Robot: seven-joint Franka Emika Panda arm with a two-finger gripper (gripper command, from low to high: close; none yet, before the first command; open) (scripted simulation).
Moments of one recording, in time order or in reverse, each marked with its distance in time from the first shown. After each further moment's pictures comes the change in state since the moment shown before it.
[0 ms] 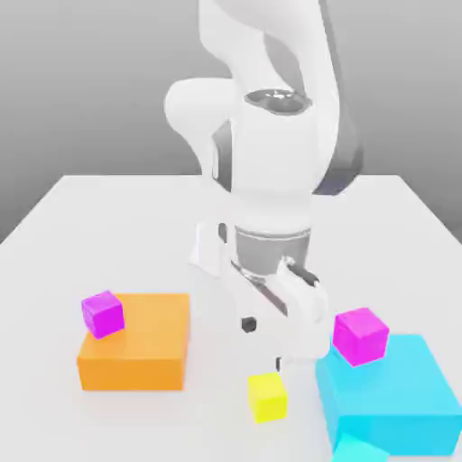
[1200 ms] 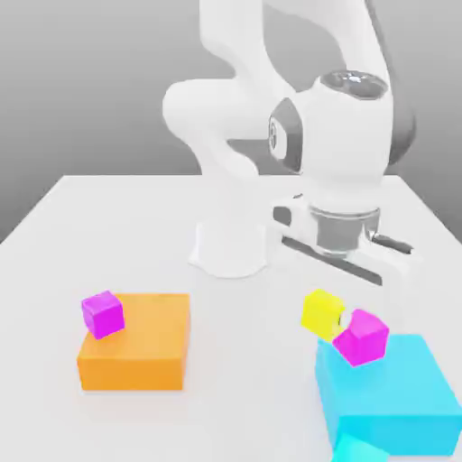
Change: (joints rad) arm 0.244 -0.227 0.016 0.018 0.200 -0.269 -0.527
